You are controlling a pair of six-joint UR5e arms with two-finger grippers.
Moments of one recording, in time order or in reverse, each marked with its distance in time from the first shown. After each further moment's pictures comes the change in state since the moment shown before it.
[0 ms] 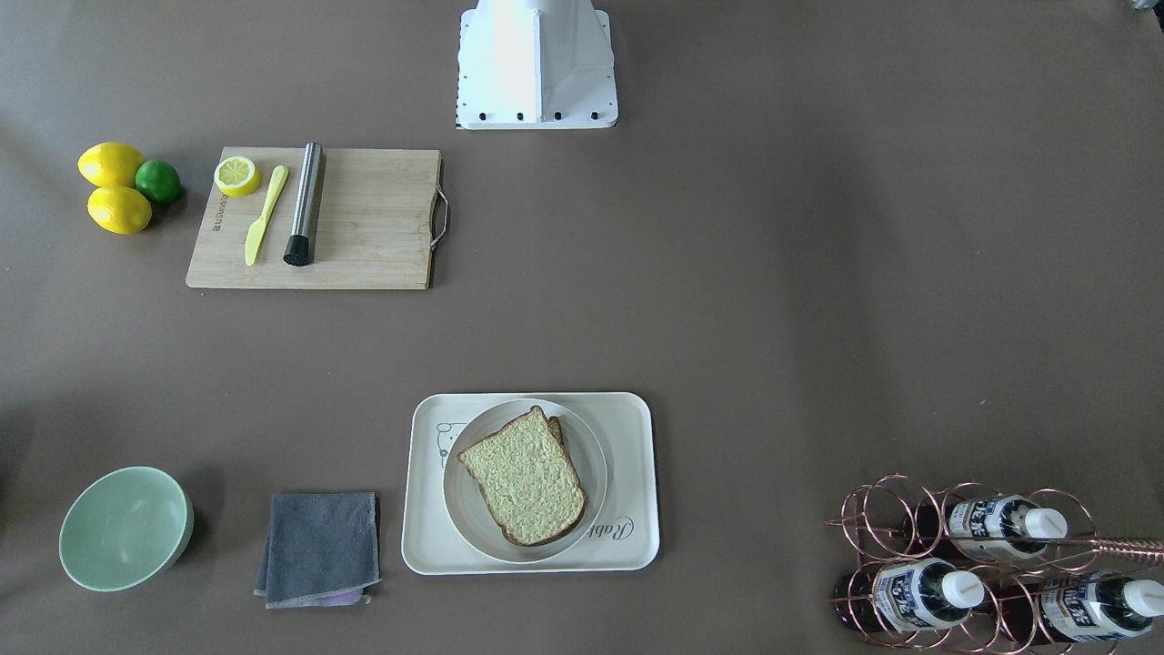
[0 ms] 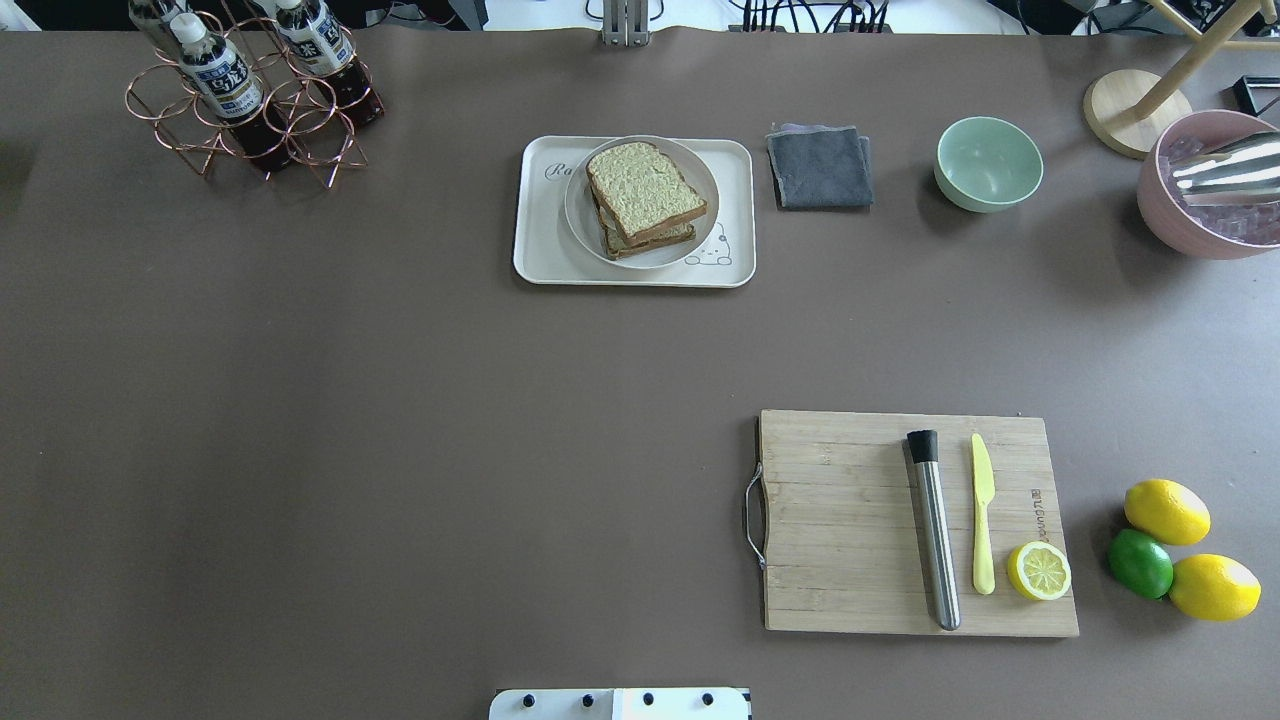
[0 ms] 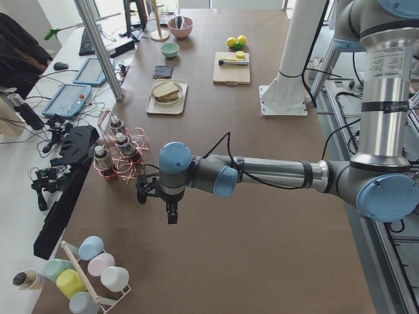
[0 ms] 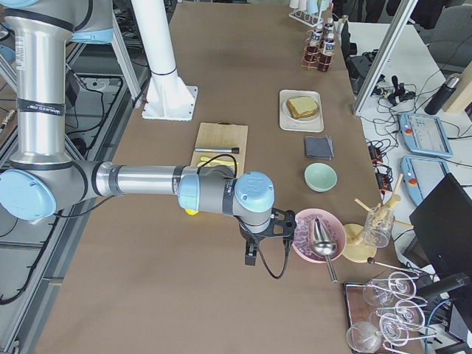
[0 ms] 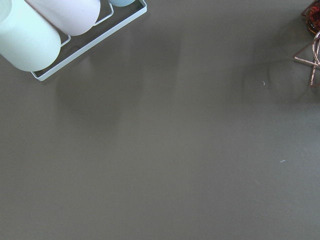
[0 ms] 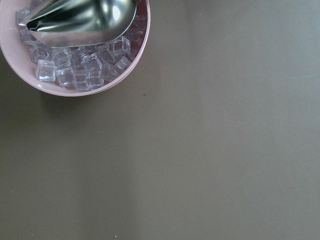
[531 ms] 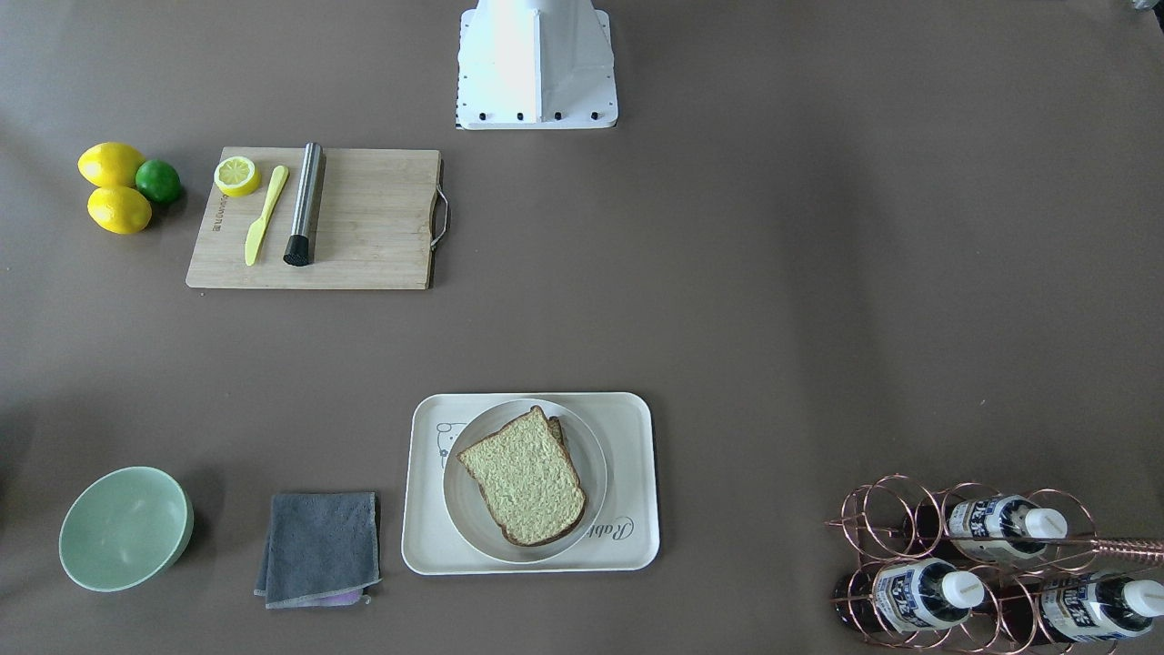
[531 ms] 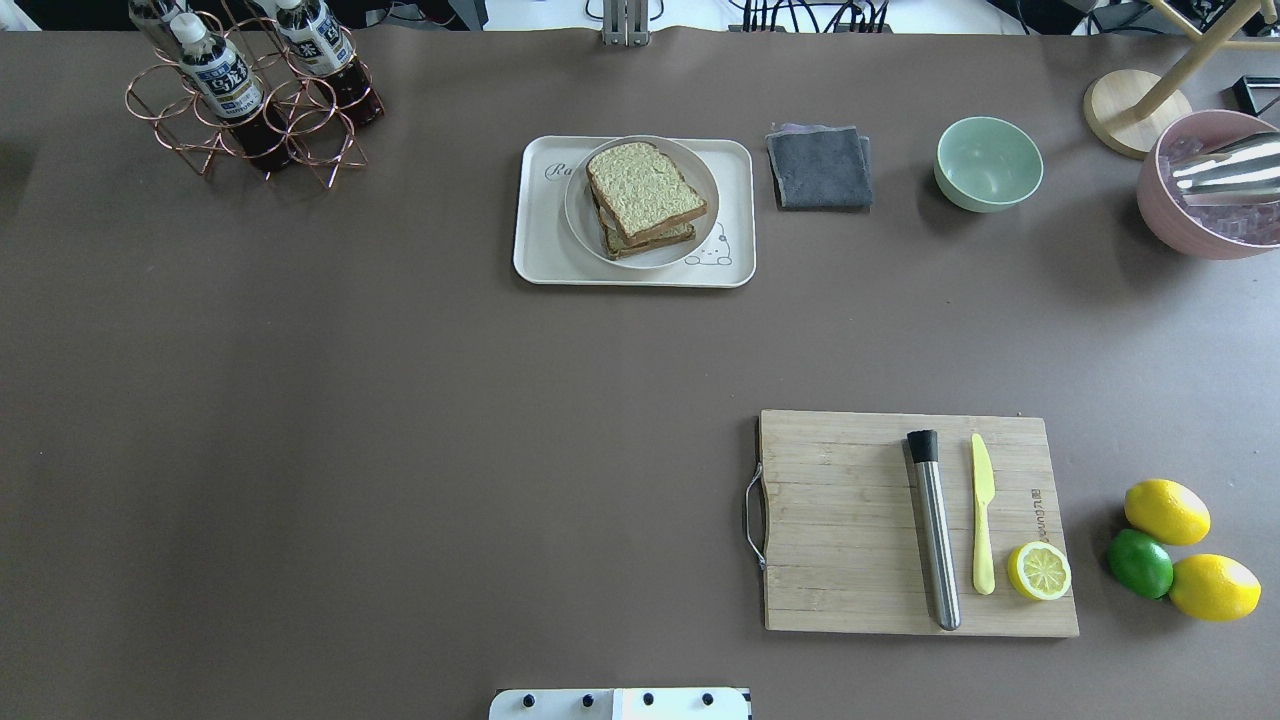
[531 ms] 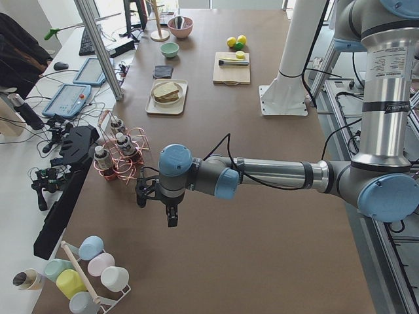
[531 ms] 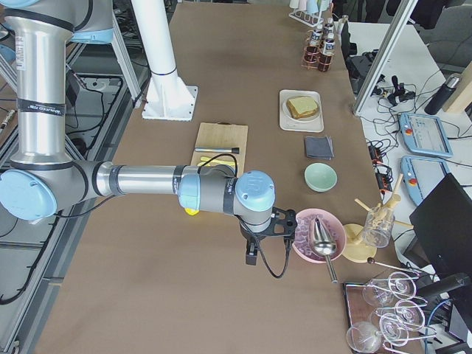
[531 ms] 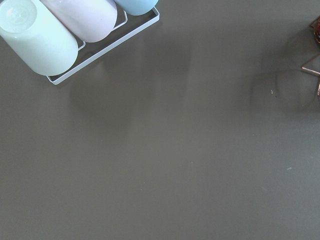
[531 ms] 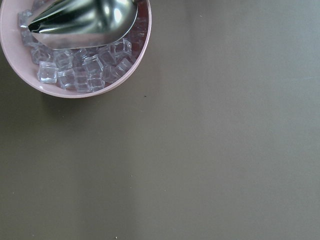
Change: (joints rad) left arm -0.013 0.000 0.010 0.000 0.002 -0.001; right arm 0.000 0.003 0.001 0.000 -0.001 0.001
